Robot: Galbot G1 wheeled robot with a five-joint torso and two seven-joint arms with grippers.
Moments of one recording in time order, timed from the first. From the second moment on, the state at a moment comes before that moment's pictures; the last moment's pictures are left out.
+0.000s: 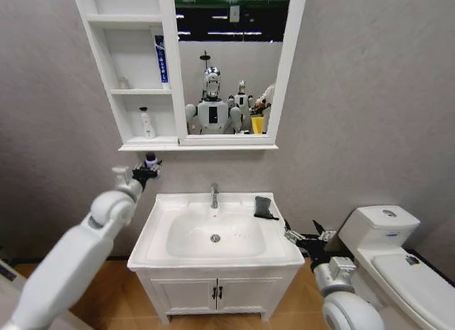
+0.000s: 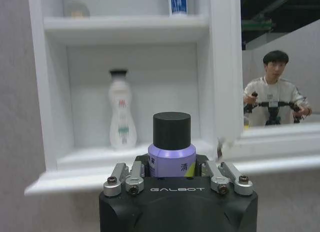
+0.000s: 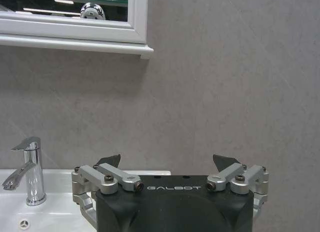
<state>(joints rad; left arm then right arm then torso) 0.41 -0.77 -0.20 -1.86 -1.01 0.59 -0.40 -1.59 1.27 0.64 2.30 0.29 -0.29 0.20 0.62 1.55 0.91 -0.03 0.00</state>
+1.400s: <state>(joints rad) -0.13 -1.00 0.10 -1.16 -0.98 0.56 -0.17 -1.59 1.22 0.67 2.29 0.37 -0.30 0.21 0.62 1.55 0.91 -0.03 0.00</state>
